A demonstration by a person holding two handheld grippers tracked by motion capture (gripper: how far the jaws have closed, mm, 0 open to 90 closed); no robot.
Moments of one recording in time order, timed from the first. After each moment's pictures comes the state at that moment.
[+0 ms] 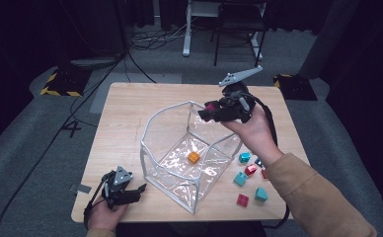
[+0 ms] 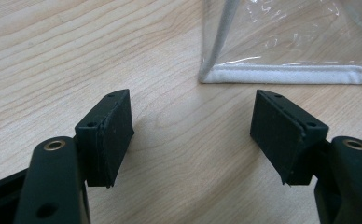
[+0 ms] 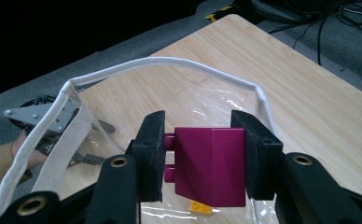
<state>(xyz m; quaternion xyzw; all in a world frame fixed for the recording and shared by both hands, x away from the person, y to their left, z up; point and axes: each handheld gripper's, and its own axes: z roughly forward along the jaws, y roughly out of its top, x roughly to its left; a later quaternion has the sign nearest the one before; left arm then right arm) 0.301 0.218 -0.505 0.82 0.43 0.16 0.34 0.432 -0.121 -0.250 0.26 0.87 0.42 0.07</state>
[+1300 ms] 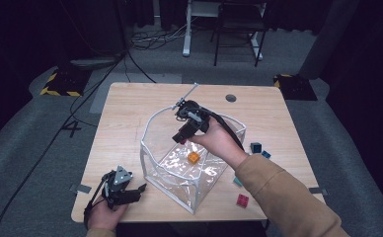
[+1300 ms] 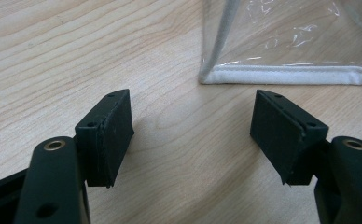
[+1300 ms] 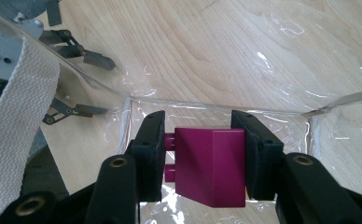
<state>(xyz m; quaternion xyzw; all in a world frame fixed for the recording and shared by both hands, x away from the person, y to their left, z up) 0.301 0.218 -0.505 0.82 0.43 0.16 0.34 0.453 -0.028 -0.323 0.25 0.94 0.24 -0.01</state>
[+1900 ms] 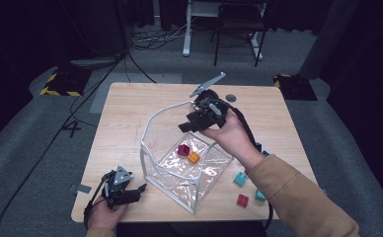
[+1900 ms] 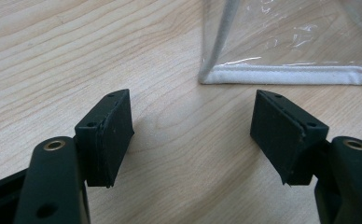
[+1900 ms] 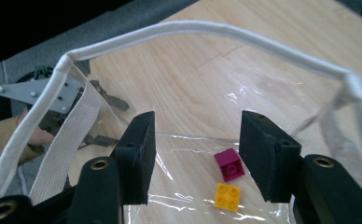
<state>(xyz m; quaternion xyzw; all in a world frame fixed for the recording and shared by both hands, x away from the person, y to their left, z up) 0.301 0.218 -0.505 0.82 0.43 0.16 0.34 0.441 -0.070 -0.279 0.24 0.90 0.36 0.02</state>
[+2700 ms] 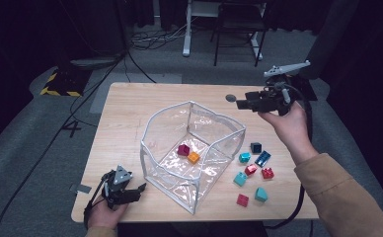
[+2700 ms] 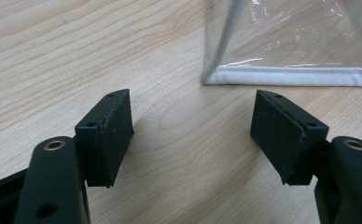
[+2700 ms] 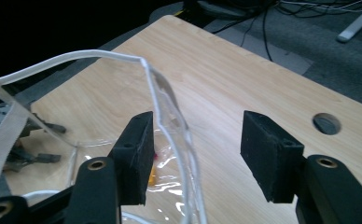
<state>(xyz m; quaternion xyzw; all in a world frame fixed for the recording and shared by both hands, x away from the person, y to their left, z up) 0.302 0.219 -0.505 0.82 0.44 0.16 0.34 0.453 -0.222 -0.243 0.35 0.83 0.42 0.11</state>
